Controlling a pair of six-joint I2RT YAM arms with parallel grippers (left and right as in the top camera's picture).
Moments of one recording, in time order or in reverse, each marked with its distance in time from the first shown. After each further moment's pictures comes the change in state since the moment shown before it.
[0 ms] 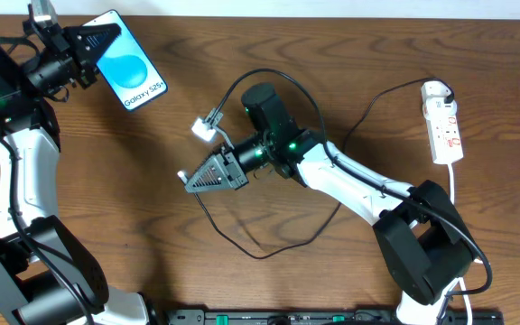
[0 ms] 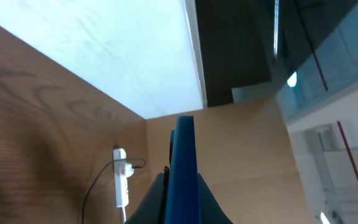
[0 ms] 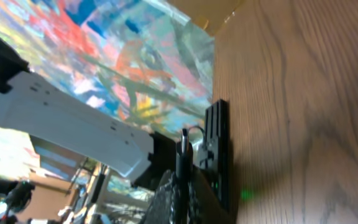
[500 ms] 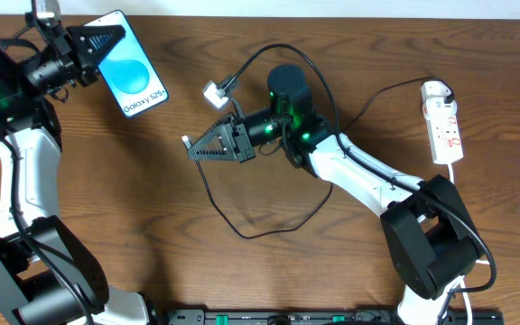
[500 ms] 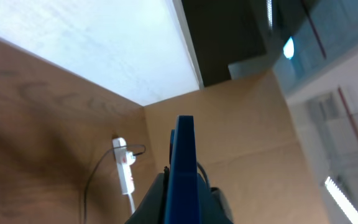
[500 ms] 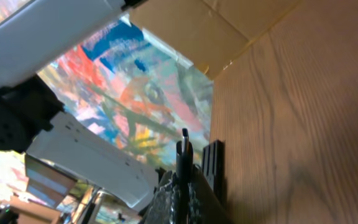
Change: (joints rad) left arm -0.014 0.000 0.000 0.114 0.073 -0.005; right arm -0.074 0.000 0.000 0.412 0.004 0.320
